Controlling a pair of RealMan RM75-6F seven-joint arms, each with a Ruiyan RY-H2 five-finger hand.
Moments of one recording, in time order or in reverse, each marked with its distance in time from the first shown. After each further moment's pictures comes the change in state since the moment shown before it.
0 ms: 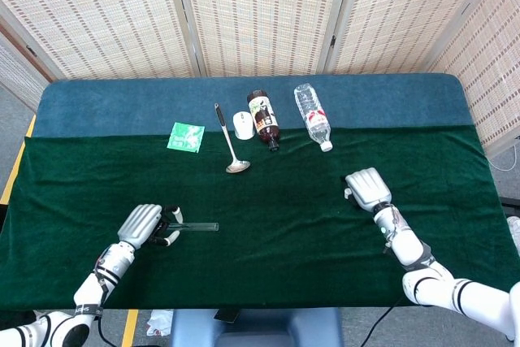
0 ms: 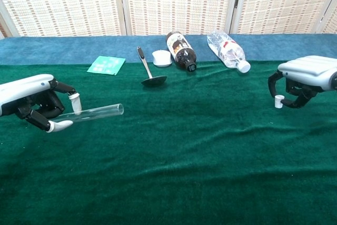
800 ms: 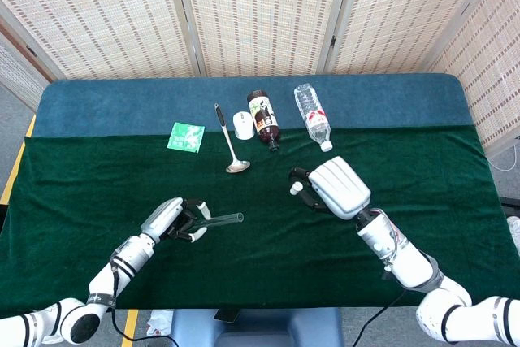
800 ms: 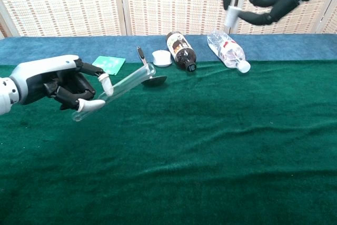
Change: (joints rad) left arm -0.078 0.035 -0.091 -0.143 -0.031 -0.129 -0.273; right arm 0.005 0.320 0.136 -0.660 -0.266 0.222 0.148
